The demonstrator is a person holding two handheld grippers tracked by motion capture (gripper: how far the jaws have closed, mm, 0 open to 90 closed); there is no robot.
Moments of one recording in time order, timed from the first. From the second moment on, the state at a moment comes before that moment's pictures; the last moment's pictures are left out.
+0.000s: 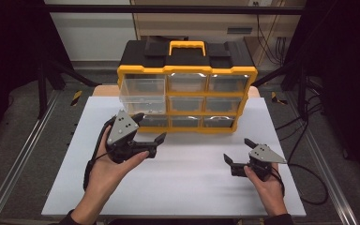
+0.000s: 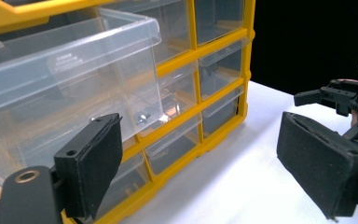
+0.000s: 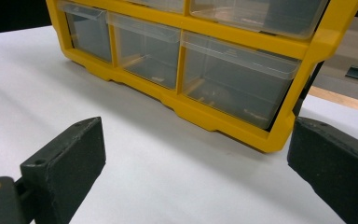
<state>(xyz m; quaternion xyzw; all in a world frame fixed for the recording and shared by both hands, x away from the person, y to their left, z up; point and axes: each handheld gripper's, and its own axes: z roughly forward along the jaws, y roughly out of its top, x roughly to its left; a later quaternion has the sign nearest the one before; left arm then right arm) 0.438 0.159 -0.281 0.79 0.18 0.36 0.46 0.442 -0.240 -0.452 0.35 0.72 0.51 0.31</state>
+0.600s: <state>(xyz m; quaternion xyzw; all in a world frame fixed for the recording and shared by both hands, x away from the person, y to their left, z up) 0.442 0.168 -0.293 0.77 0.22 0.38 0.47 0.442 -0.240 -0.452 0.35 0.72 0.51 0.32</state>
